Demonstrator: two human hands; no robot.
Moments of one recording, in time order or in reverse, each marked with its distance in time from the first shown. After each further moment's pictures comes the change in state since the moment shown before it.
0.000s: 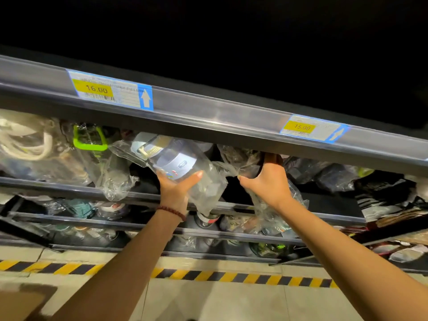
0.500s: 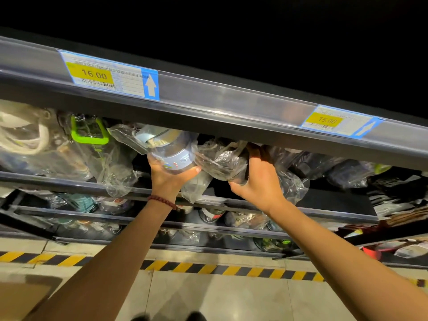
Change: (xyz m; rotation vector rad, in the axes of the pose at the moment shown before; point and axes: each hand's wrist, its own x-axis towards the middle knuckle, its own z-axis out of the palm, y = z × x) left_hand 0.029 0.010 -0.024 0.198 0.012 0.079; right_hand -0.002 -0.023 0.031 -0.104 0.040 -0.276
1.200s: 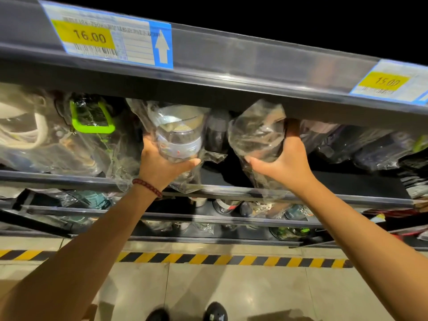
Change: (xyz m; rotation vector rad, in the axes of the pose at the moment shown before) left_hand 0.028 0.008 -0.046 0.525 -0.071 0.195; right_hand 0.008 -0.001 0.009 0.477 0.180 0.059
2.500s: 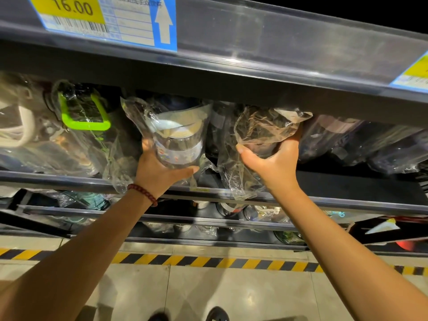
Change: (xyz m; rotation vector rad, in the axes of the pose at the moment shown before) left_hand -0.003 -0.005 -0.008 0.065 -0.086 -0.068; right_hand 0.005 -0.003 0.050 0.381 0.205 0.046
